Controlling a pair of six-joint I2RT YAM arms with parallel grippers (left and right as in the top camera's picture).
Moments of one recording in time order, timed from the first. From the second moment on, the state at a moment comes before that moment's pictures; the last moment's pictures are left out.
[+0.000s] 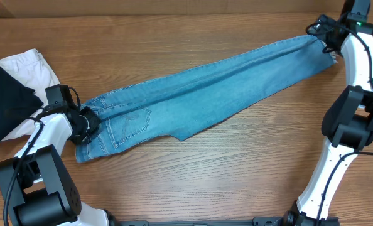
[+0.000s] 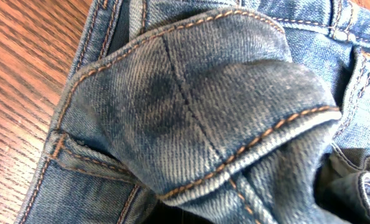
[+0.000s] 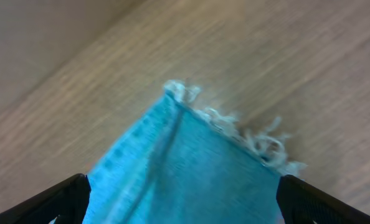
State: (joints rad) left arm 0.32 1.72 0.92 -0.52 0.12 -0.46; right arm -0.30 2.44 2.23 -0.77 0.03 0.36
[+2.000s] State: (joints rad) left arm 0.32 1.75 1.03 -0.69 0.08 -0.34; right arm -0.47 2.52 2.25 -1.40 0.17 0.47
